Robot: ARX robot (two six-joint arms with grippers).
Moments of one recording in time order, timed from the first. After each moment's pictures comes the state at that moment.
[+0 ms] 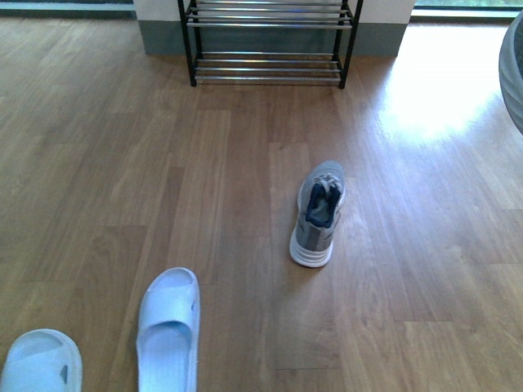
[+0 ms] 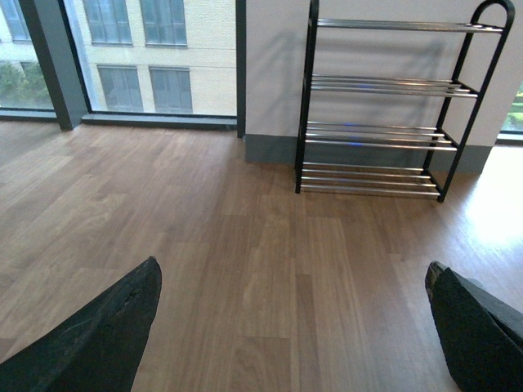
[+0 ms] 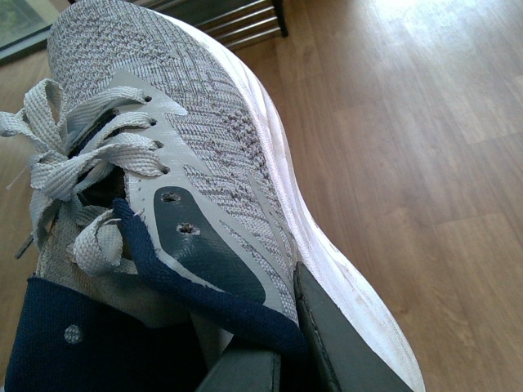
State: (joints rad) left arm 0.00 0.02 0.01 0.00 0.00 0.00; right arm -0.60 0.83 0.32 0.05 -0.49 0.09
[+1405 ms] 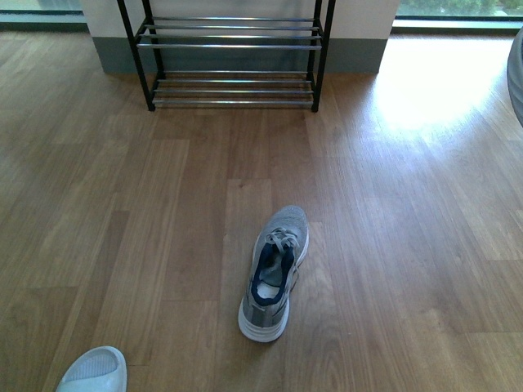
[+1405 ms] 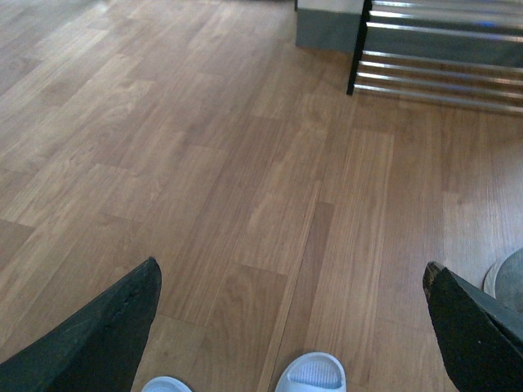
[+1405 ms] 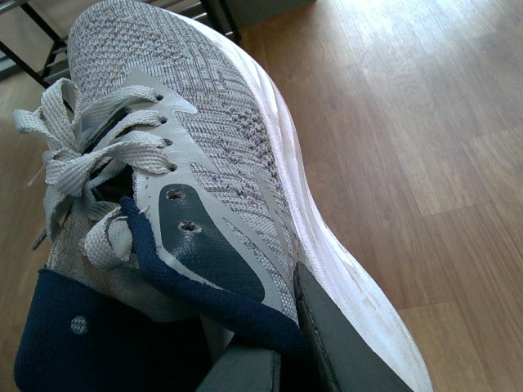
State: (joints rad) left arm -0.26 0.61 0.21 -0.05 -0.44 -0.13; right arm -0.60 0.83 0.32 0.05 -0.49 0.09
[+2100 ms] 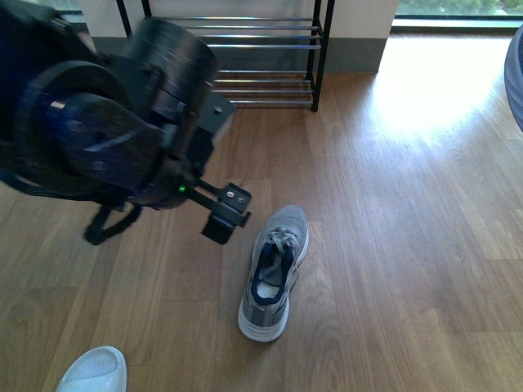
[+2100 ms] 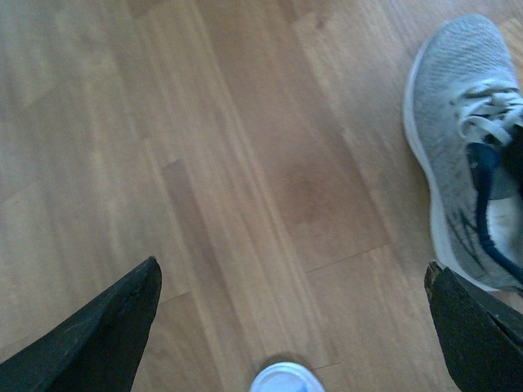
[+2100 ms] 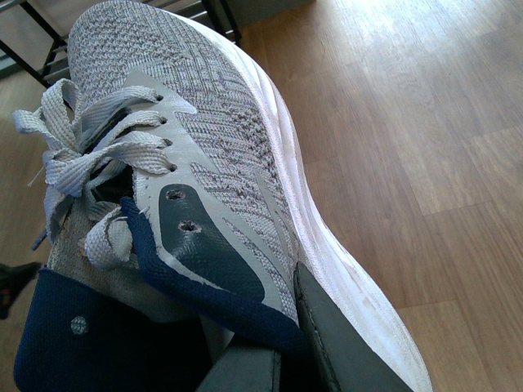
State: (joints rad) left arm -0.47 2.22 1.11 0.19 -0.23 0.12; right arm -0.60 0.83 0.32 0.05 -0.49 0.09
